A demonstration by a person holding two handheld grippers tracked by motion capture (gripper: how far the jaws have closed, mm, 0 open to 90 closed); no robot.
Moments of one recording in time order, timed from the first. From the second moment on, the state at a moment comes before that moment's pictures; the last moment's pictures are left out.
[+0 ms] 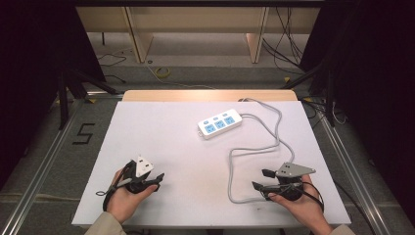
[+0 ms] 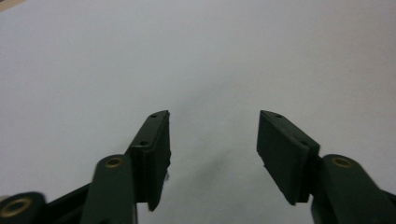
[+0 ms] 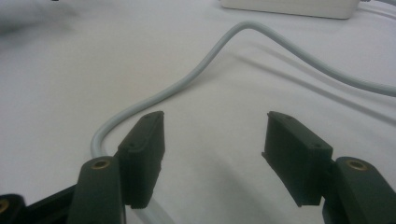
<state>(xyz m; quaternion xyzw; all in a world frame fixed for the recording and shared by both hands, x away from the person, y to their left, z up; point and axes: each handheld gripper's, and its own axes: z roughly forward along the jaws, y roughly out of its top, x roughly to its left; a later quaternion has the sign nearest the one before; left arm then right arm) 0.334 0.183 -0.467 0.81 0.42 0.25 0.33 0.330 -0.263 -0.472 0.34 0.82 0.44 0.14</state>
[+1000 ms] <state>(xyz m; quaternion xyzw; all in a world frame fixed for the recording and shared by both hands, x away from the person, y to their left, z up) 0.345 0.172 -0.455 0.82 0.41 0.25 0.32 0.330 -0.262 -0.473 0.34 0.82 0.44 0.14</state>
